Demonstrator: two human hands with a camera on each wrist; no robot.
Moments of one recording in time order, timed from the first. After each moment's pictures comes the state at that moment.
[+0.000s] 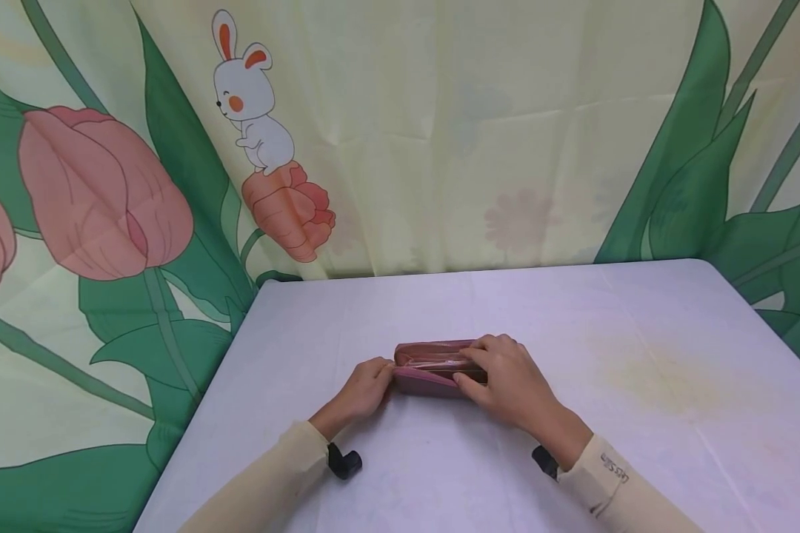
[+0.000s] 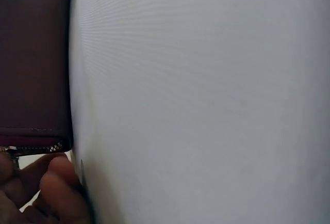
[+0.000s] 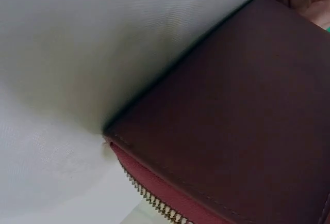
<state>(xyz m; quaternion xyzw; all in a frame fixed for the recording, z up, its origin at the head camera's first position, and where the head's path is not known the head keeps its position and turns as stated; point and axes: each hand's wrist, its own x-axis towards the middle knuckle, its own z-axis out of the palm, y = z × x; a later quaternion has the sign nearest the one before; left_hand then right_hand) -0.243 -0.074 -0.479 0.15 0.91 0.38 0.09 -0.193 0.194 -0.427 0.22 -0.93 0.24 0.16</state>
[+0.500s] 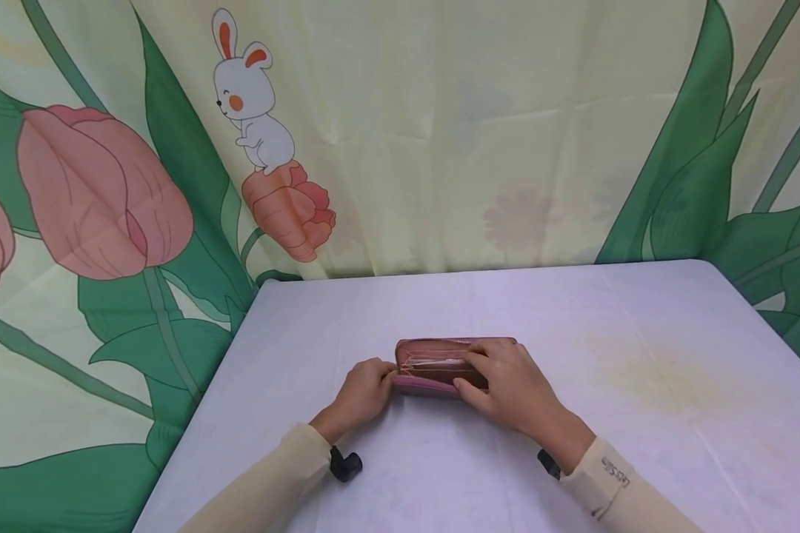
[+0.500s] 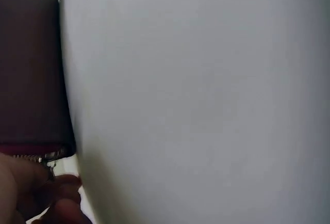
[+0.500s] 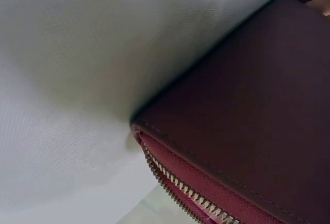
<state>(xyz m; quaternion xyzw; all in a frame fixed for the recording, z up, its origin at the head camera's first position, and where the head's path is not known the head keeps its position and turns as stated) -0.239 -0.070 -0.478 0.17 0.95 0.27 0.03 -0.194 0.198 -0.439 0.25 -0.93 0.19 0.20</state>
